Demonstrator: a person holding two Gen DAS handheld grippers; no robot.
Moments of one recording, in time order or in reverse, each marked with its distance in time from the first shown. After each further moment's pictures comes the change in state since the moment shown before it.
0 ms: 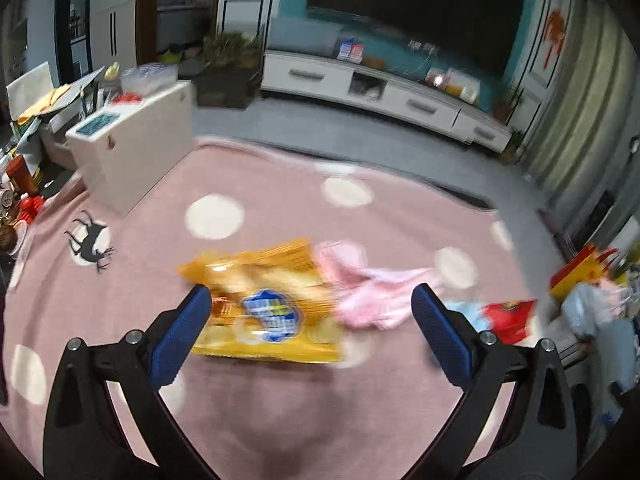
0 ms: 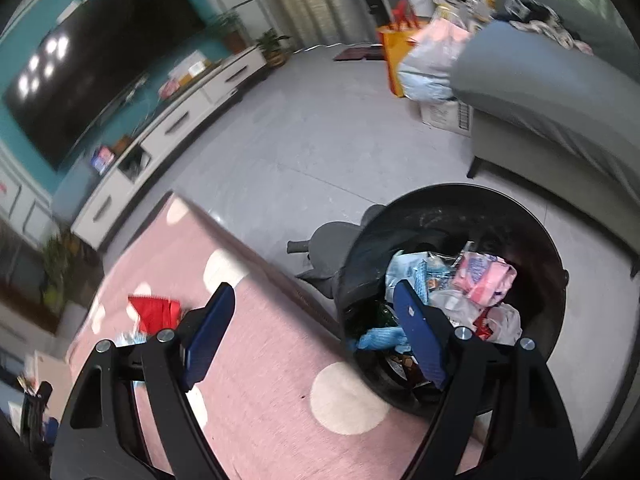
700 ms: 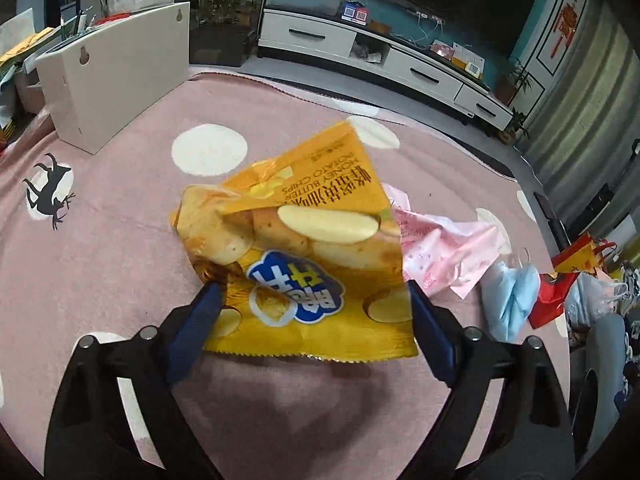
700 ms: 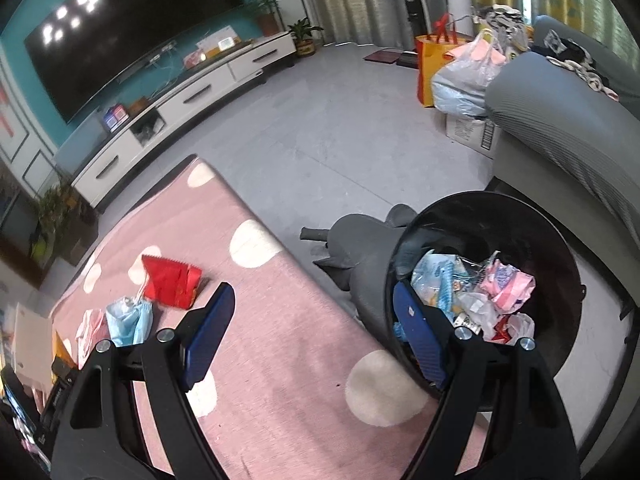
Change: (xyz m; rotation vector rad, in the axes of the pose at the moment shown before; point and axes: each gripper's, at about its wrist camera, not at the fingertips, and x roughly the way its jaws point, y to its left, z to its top) left arm 0.056 0.022 -0.038 -0.037 0.113 -0.078; right arm 0.011 0.050 -0.020 -0.141 0.026 -0.008
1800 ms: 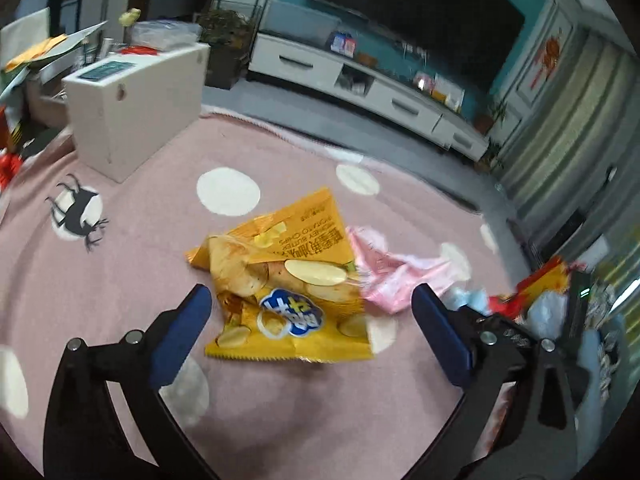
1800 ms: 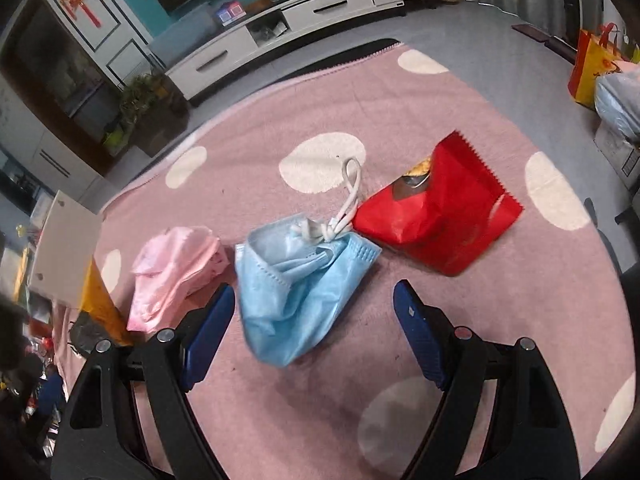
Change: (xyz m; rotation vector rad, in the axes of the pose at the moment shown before) left arm -0.048 0.023 0.015 -0.021 -0.072 -0.071; right arm 0.119 0.191 -0.049 -0.284 0.265 0.306
